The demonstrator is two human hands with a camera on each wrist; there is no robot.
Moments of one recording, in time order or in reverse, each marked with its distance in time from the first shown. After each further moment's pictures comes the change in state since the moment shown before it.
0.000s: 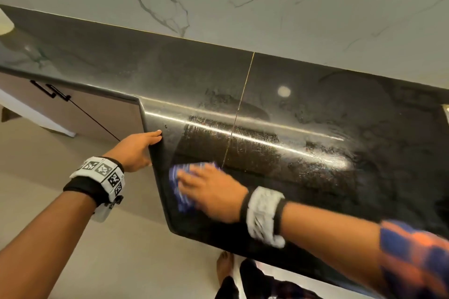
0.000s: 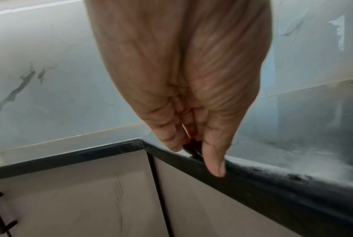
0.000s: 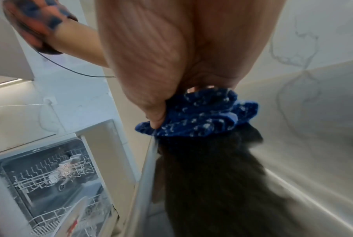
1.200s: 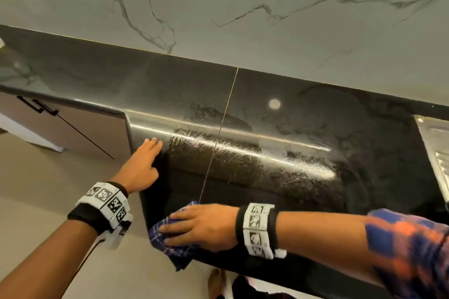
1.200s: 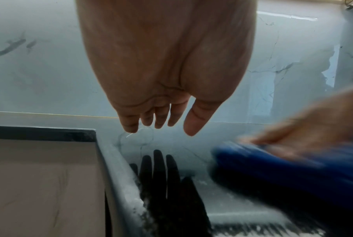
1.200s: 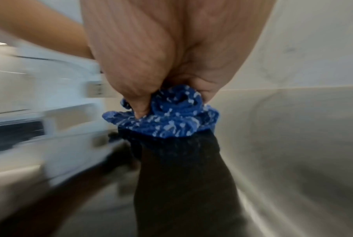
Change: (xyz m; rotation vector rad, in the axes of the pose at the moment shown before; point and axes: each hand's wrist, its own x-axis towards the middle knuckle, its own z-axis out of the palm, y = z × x) left_hand 0.005 0.055 0.022 -0.219 0.097 -0.020; right_hand -0.032 0.006 0.004 0.068 -0.139 -0.470
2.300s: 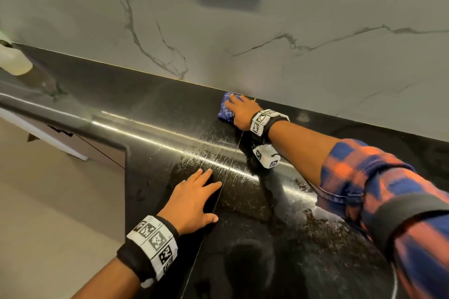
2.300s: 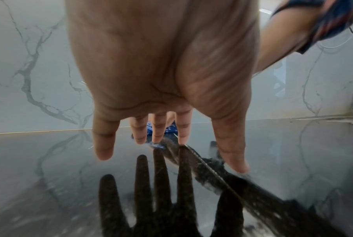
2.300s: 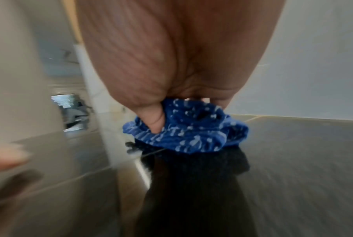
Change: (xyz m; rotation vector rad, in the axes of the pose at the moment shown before) left_hand 0.074 0.117 0.014 0.286 -0.159 0.064; right_hand -0.039 0.356 -0.153 -0.077 0.082 0.926
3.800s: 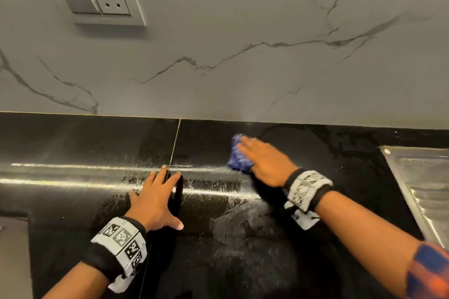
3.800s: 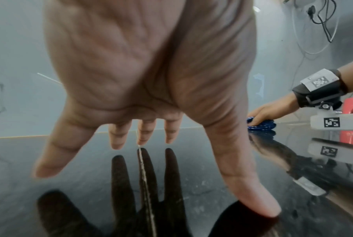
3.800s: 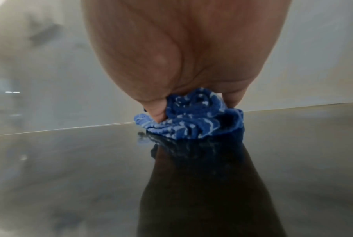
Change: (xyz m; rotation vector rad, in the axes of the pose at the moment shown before) left_hand 0.095 0.056 -0.042 0.015 -0.110 -0.089; right_hand -0.228 0.129 0.071 0.232 0.140 0.227
